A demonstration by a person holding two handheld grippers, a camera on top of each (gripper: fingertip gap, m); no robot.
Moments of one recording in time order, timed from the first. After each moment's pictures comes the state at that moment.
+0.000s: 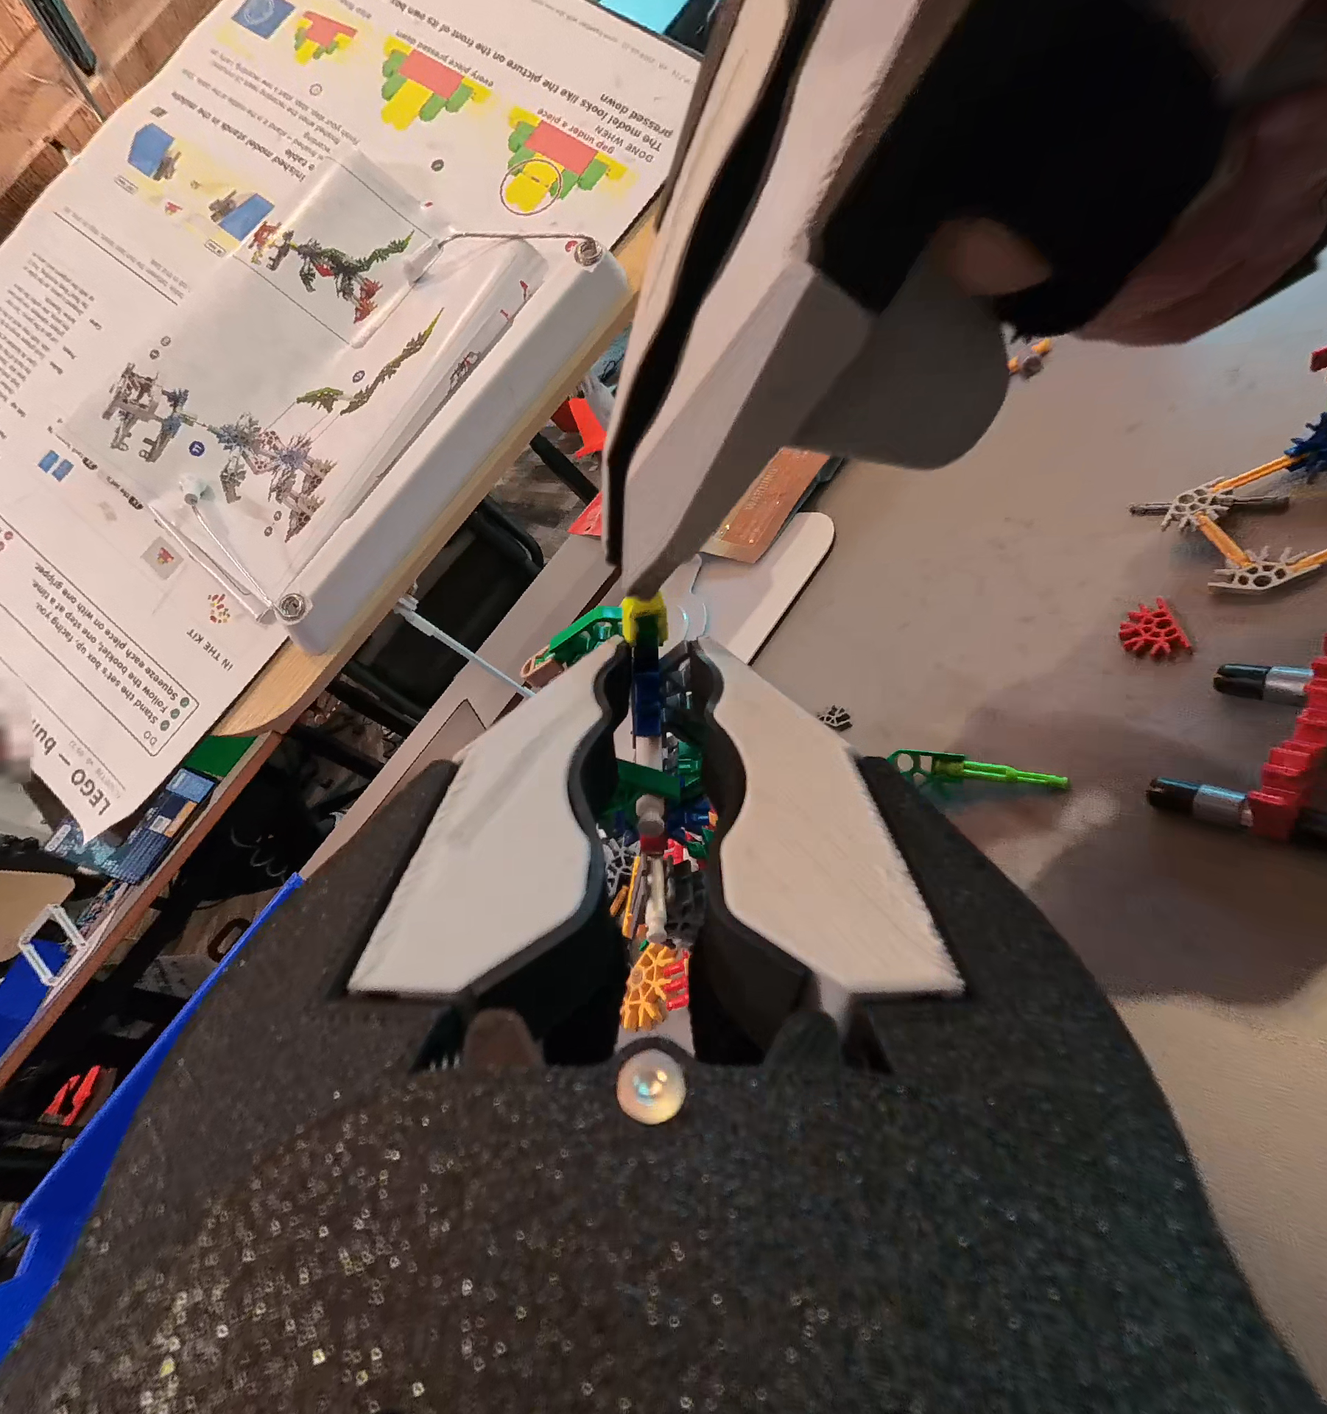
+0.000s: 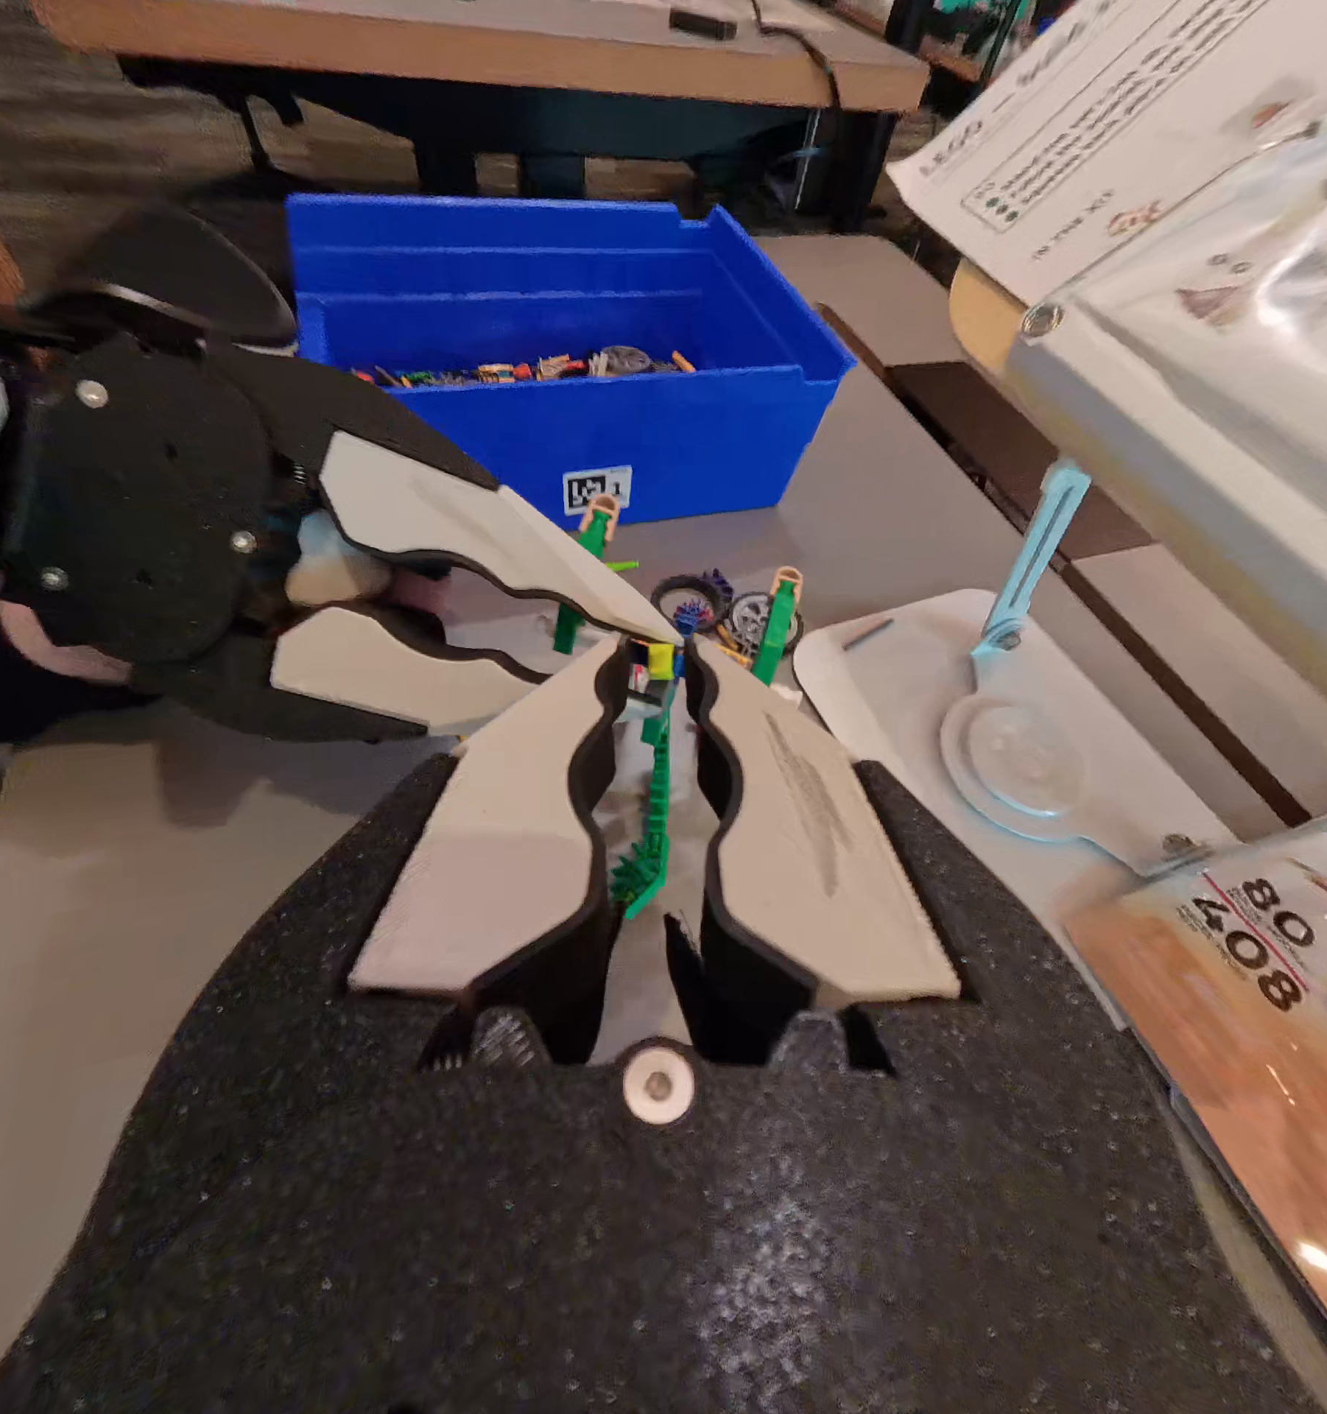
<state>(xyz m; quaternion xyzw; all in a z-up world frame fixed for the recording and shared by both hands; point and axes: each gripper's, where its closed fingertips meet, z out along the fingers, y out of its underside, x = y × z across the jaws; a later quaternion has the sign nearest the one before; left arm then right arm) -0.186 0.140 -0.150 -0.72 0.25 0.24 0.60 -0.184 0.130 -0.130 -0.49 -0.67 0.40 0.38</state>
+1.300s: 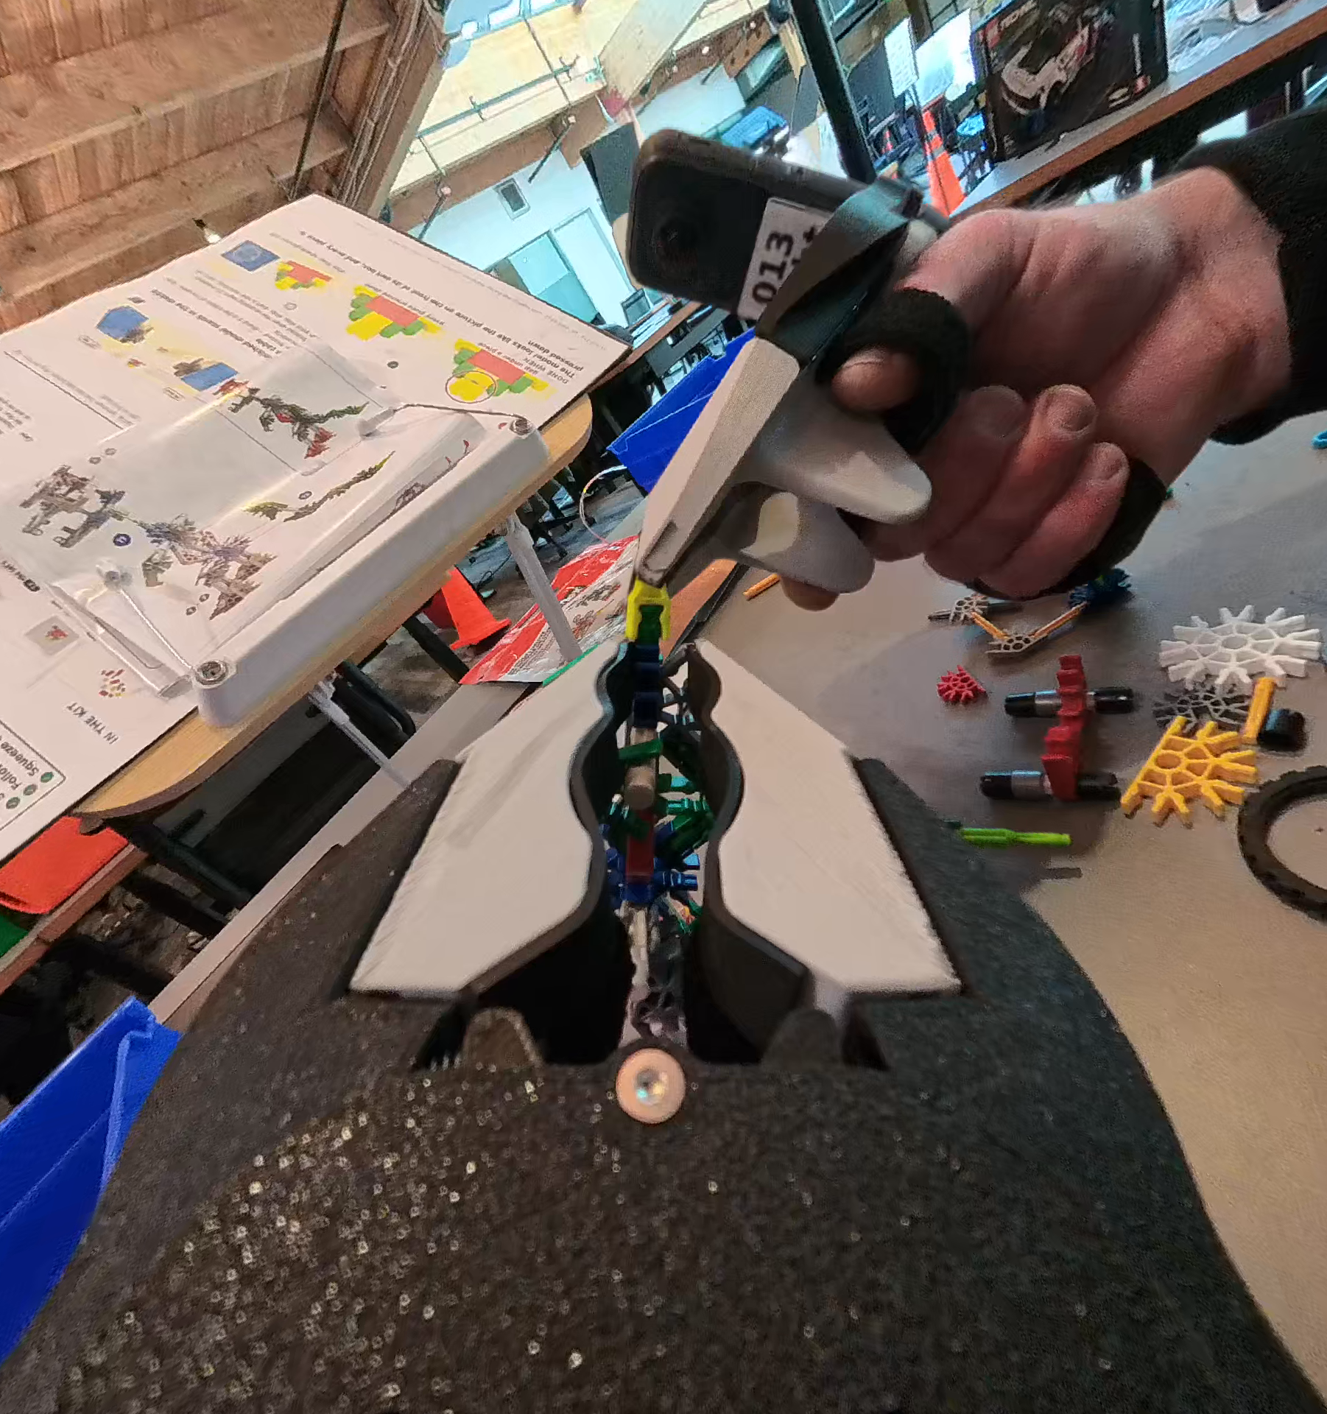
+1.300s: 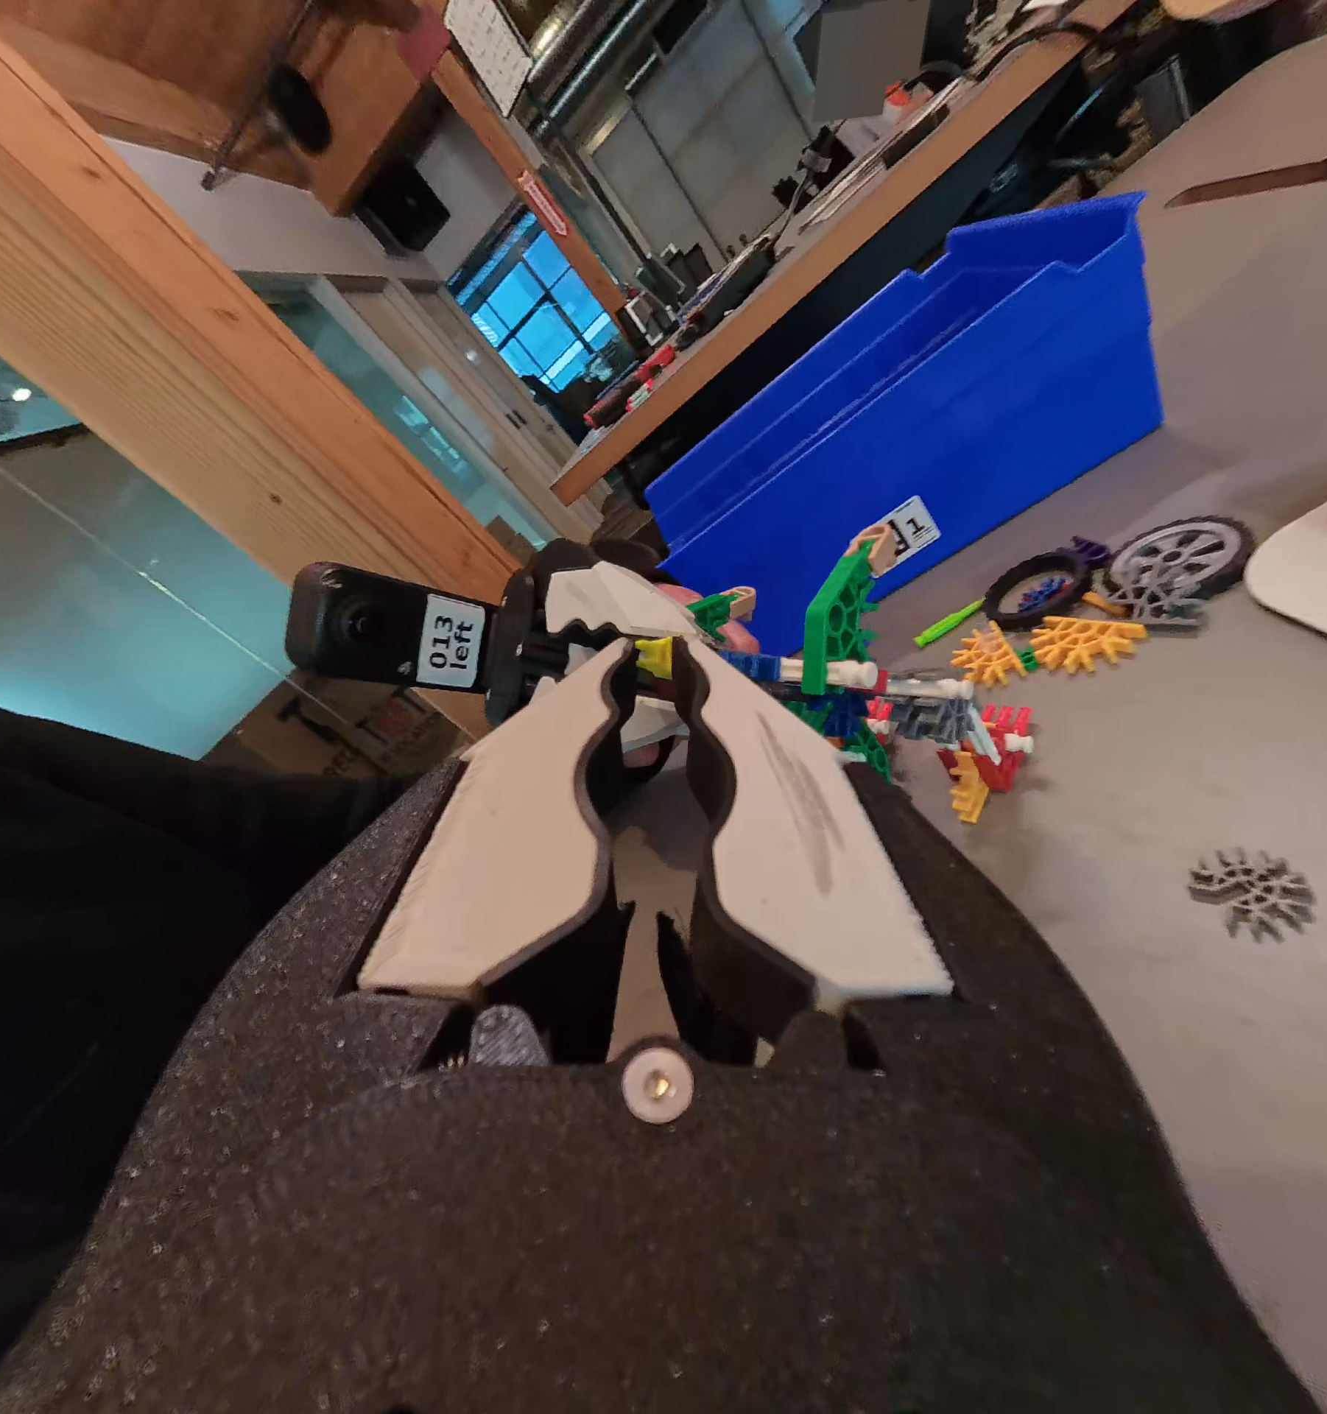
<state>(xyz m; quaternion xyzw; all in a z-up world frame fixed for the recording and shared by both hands) -0.169 0.108 -0.142 -0.65 0.30 0.10 0.69 -0.173 0.098 -0.128 -0.52 -0.48 0.70 0.10</state>
